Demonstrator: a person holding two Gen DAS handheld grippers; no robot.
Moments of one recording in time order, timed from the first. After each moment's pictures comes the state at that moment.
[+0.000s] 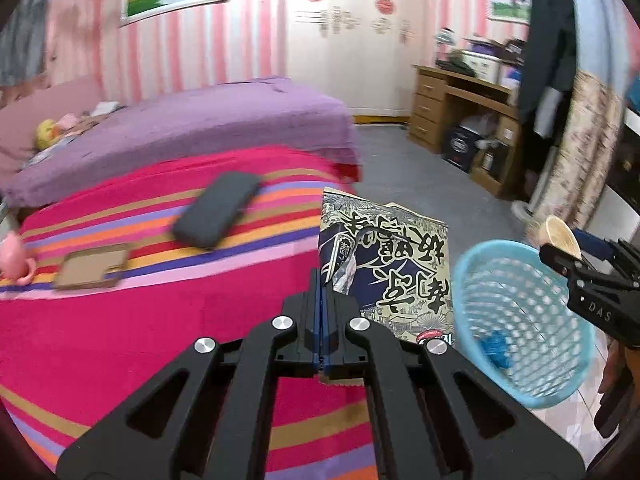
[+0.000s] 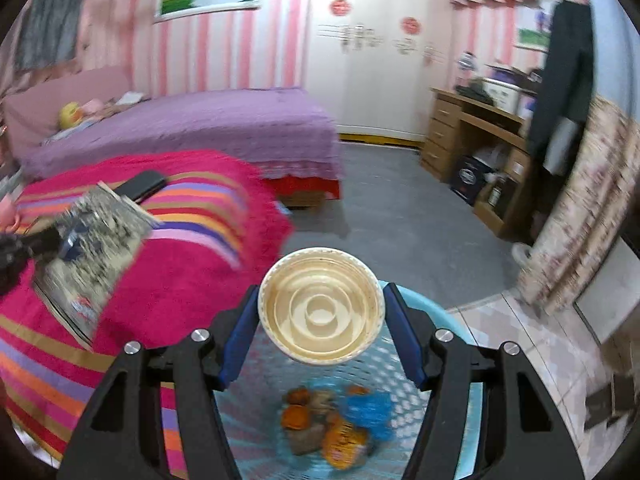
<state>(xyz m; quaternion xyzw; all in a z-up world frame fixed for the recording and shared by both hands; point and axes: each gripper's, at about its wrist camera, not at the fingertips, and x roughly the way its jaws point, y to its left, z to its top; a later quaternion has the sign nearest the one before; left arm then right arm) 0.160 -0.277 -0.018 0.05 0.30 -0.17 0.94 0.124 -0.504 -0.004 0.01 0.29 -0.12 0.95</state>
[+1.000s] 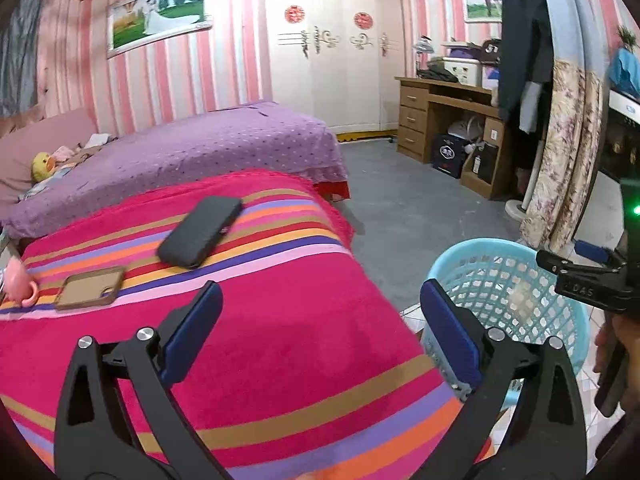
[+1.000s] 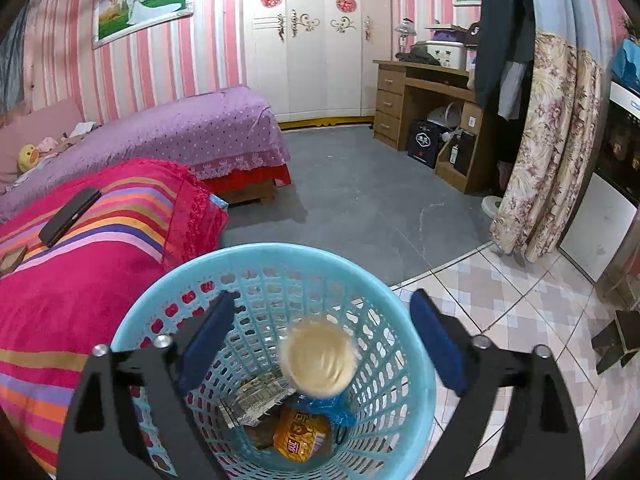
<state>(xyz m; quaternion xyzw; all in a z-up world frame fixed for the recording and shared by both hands) 0.134 -0.279 -0.002 0.07 0.26 -0.17 0.95 0.110 -0.564 -0.043 0.08 0.30 -0.19 0.93</state>
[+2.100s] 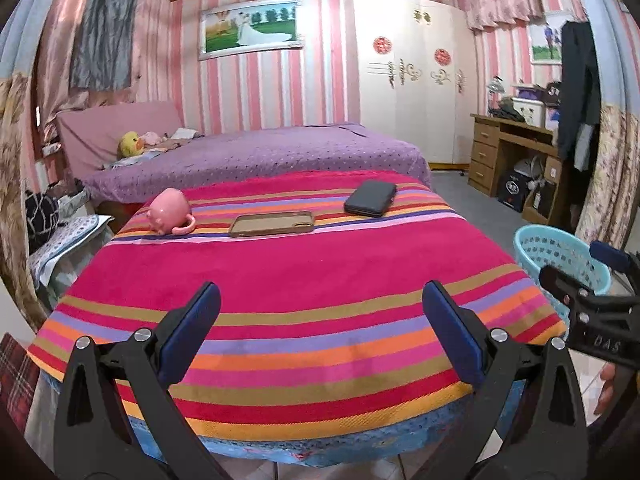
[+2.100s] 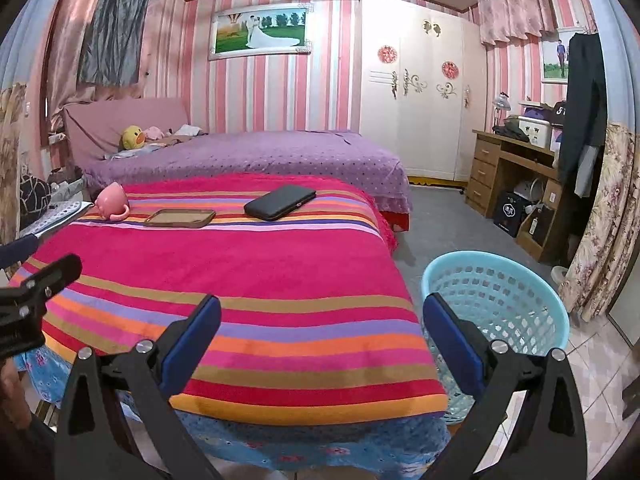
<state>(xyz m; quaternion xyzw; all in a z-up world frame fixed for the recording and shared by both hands) 0.001 -0.060 -0.005 0.03 0.21 -0.04 0.98 0.000 -0.276 -0.016 -0.01 0.21 -0.03 0.98</state>
